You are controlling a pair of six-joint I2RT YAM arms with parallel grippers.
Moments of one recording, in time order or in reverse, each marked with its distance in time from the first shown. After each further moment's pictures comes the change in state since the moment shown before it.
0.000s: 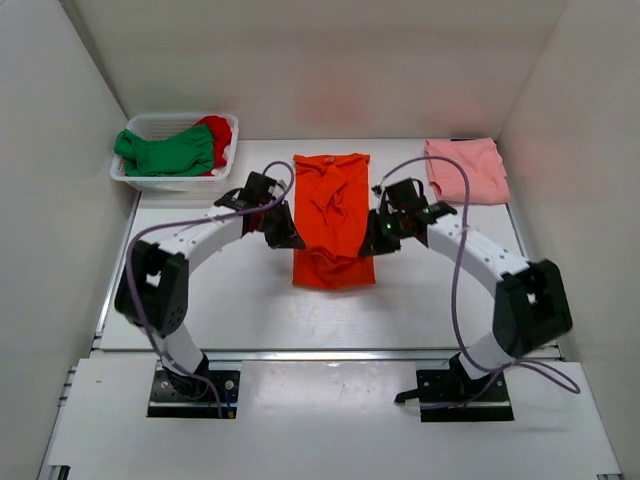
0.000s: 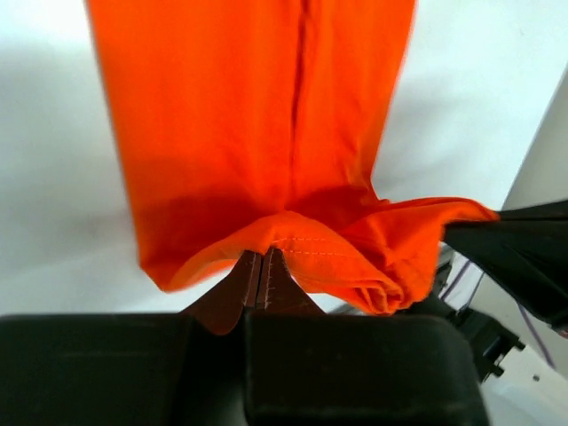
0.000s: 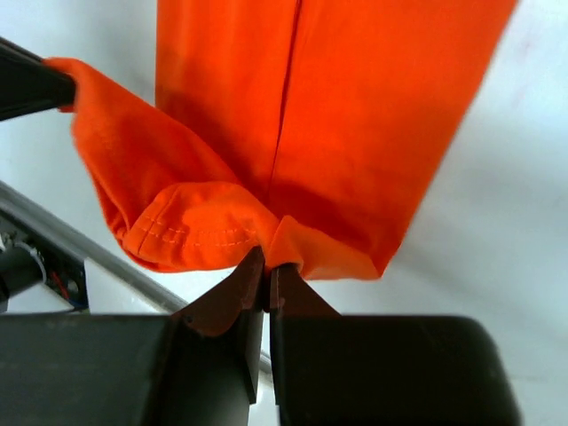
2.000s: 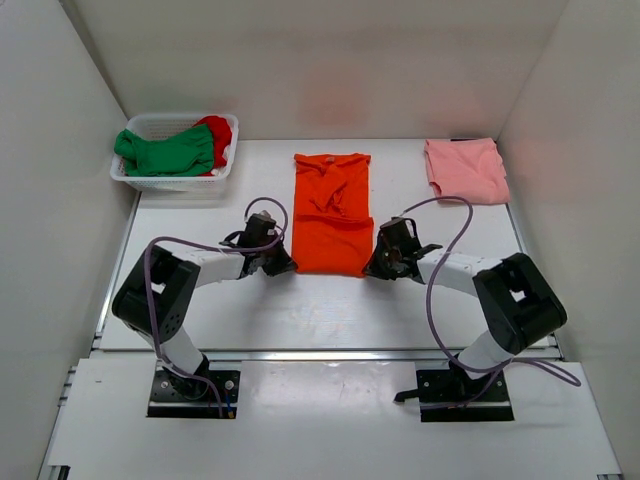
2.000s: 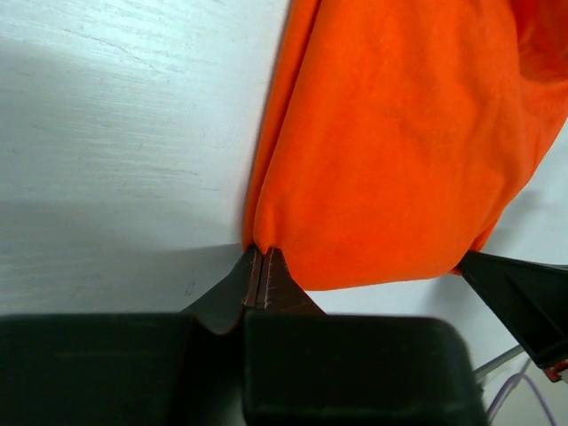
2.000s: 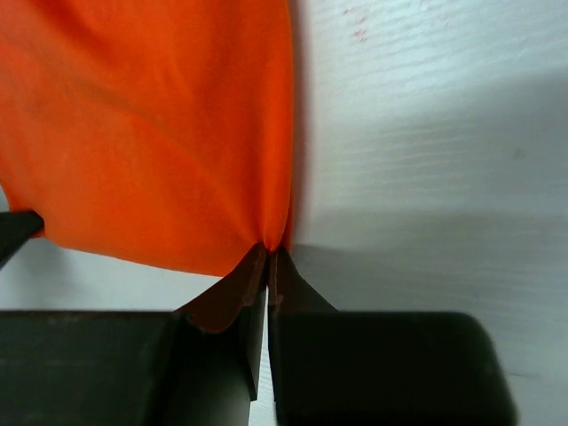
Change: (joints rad) left arm -0.029 0.014 -0.393 0.496 -0.257 -0.215; right arm 0.043 0.092 -0.338 0.497 0.294 0.415
